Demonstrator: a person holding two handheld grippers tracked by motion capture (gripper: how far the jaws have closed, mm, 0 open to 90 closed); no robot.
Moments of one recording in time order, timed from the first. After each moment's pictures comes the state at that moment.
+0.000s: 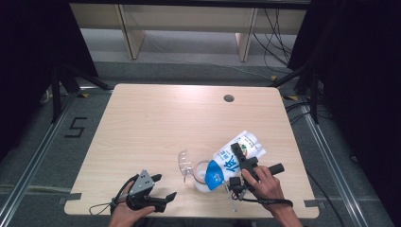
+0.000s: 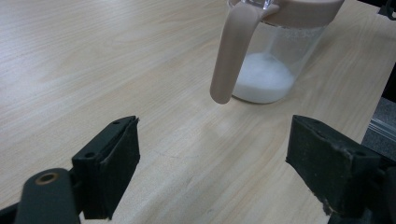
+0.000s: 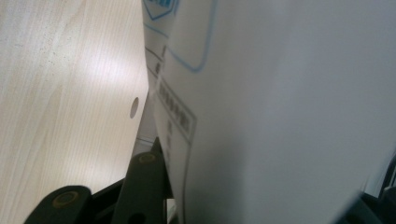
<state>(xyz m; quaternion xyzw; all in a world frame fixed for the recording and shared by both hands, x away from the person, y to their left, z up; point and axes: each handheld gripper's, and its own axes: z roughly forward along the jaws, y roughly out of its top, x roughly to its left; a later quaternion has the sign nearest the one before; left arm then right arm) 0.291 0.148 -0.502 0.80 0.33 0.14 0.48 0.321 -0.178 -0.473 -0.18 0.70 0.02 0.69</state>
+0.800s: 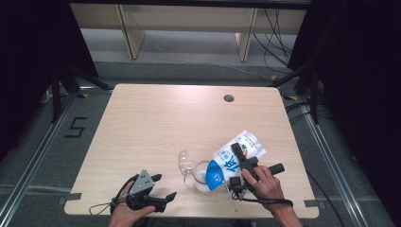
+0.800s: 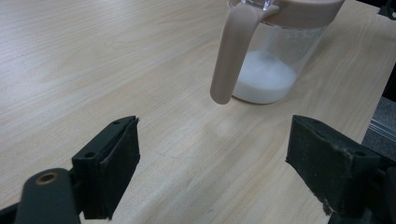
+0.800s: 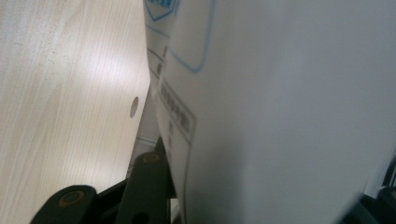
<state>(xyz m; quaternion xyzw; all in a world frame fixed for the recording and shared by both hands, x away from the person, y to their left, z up) 0.290 0.148 -0.502 0.80 0.34 0.14 0.48 0.320 -0.179 -0.474 -0.17 0.70 0.03 0.69</state>
